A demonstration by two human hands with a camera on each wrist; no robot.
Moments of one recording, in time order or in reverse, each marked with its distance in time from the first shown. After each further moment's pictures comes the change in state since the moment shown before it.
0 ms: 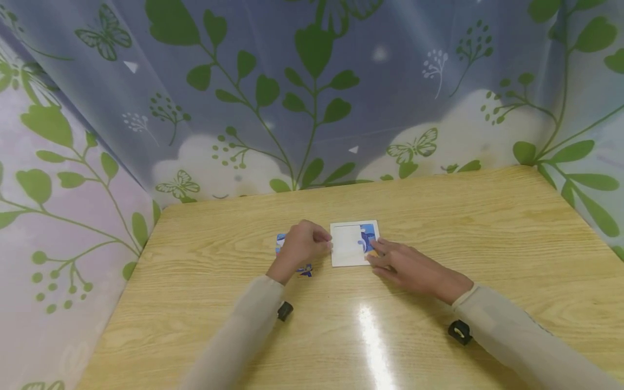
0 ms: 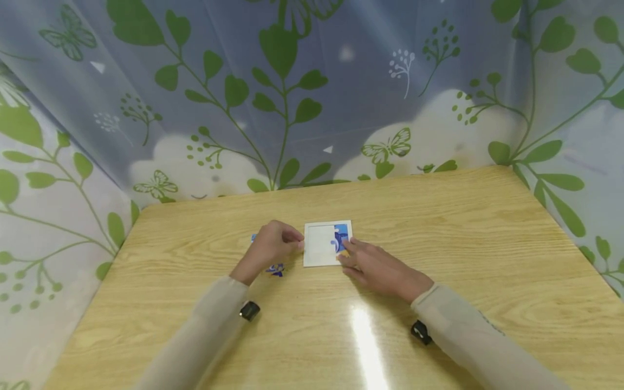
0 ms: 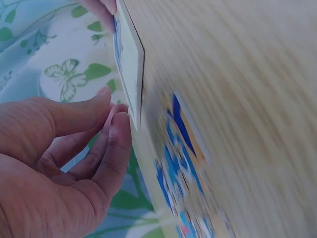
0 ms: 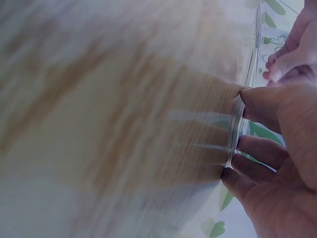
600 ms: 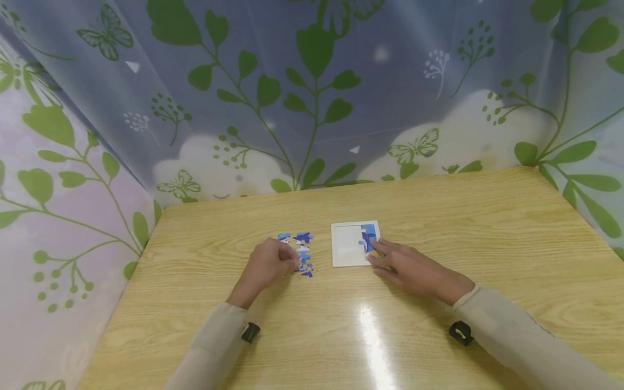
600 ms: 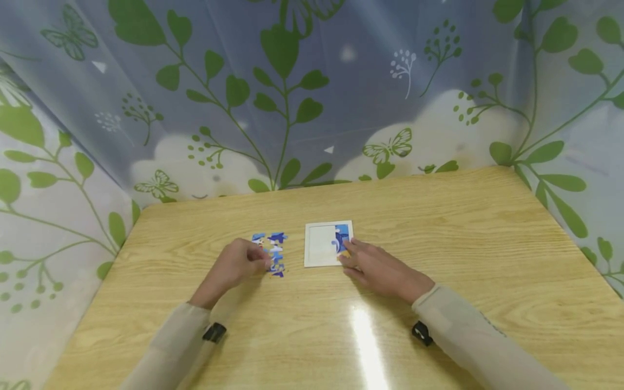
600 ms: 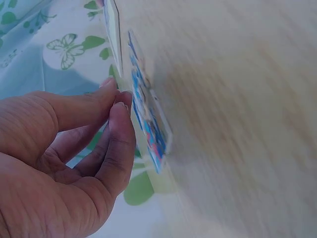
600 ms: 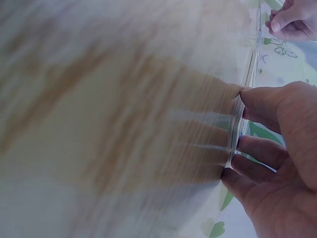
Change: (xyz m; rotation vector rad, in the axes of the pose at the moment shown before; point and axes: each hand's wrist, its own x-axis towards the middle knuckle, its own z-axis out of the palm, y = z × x) left_hand -0.049 -0.040 -0.032 0.071 0.019 -0.092; right_hand -0.001 -0.001 0.000 0.000 -0.005 -0.012
